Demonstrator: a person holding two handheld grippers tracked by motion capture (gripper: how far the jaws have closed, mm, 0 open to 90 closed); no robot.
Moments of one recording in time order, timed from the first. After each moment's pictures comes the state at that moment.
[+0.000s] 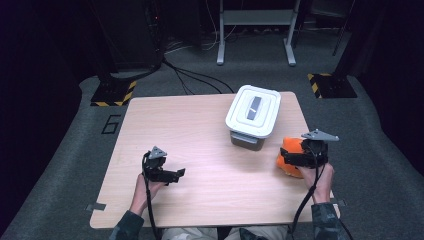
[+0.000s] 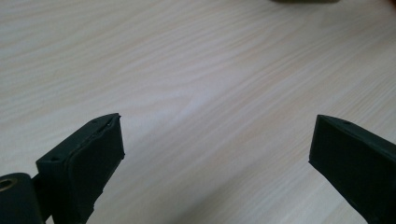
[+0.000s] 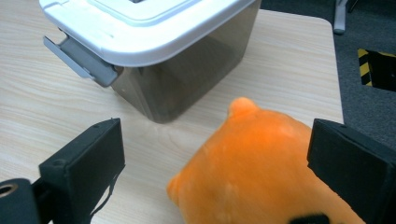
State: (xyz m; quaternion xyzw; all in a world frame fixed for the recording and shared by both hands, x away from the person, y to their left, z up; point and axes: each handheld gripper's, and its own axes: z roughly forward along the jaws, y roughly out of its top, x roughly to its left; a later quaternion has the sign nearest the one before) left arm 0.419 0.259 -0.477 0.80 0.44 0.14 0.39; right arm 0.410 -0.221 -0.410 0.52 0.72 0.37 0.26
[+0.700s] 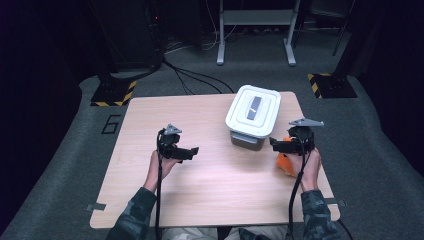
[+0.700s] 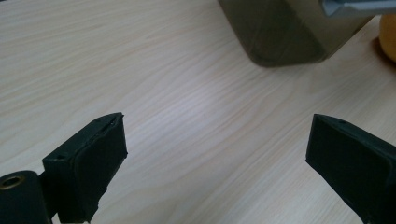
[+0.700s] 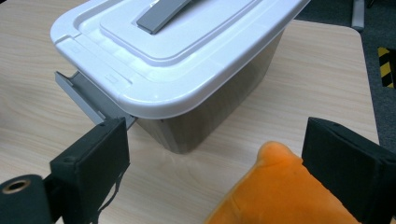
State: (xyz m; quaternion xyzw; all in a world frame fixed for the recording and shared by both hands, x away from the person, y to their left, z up) left arm 0.474 0.214 -0.439 0.80 0.42 0.15 0.41; right arm 0.446 -0.194 -0.401 0.52 0.72 0.38 0.24
